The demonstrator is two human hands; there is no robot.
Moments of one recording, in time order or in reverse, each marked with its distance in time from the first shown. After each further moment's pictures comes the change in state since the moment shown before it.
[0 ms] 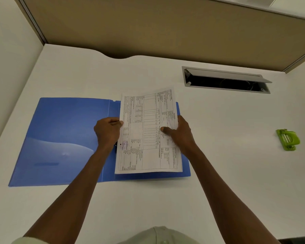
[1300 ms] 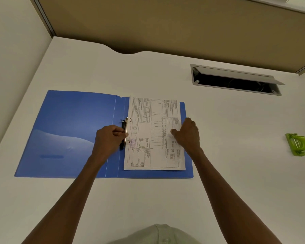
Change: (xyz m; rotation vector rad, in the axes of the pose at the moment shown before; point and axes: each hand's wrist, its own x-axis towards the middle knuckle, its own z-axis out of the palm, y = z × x) left_hand -0.022 -0.024 -0.028 0.330 -0.214 0.101; right_hand 0.020 0.023 0.006 -0.682 0.167 0.057
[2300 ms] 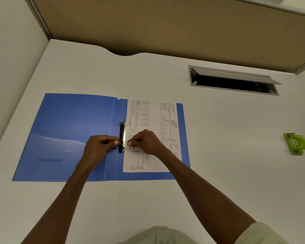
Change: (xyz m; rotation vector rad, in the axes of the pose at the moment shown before) left_hand -0.009 -0.032 -0.014 -0.308 -0.139 -0.059; right_hand -0.023 -0.066 0.068 0.219 -0.555 -0.424
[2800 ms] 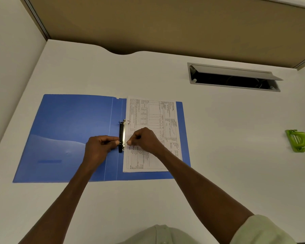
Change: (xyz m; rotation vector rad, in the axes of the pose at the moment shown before) left_hand -0.001 -0.001 0.007 0.022 0.061 0.051; right_hand 0.009 0.004 0.003 0.151 0.044 0.103
